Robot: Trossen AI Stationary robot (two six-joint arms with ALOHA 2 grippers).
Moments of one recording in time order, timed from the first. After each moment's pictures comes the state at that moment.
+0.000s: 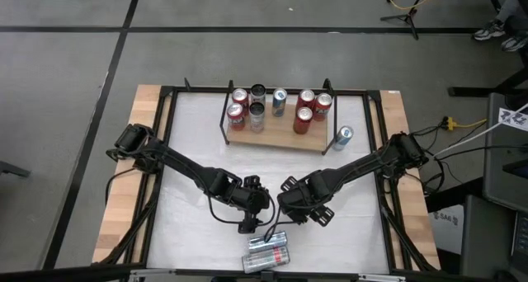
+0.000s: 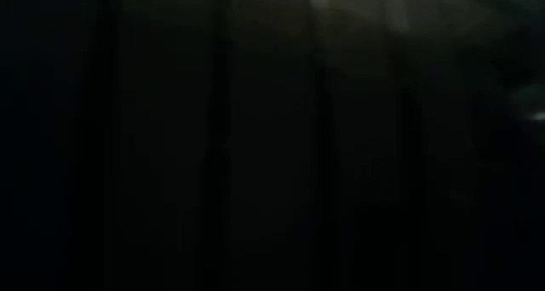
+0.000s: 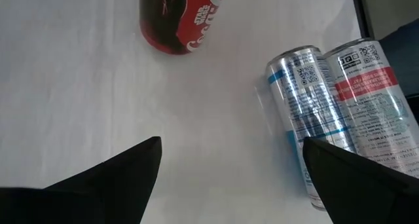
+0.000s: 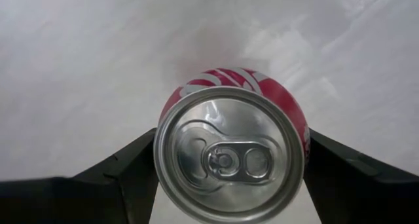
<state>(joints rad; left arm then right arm) -0.38 1.83 1.34 -0.46 -0.10 -0.36 0.40 1.88 1.56 -1.12 -0.08 -0.45</state>
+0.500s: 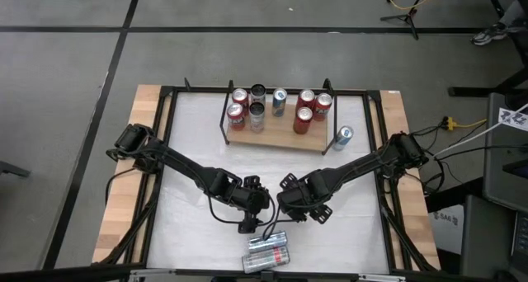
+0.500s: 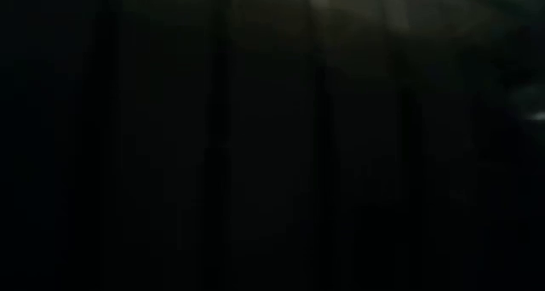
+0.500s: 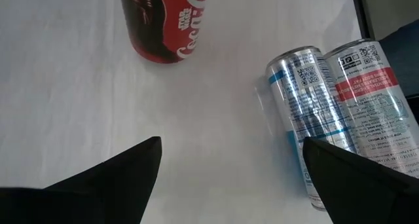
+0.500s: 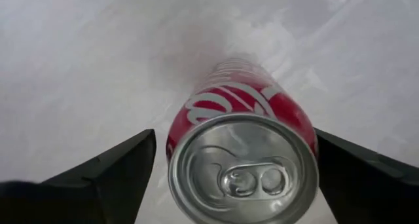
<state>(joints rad) -0.38 1.83 1.34 -0.46 -0.10 -0.37 0.40 1.88 1.56 -1.12 -0.03 -0.45</state>
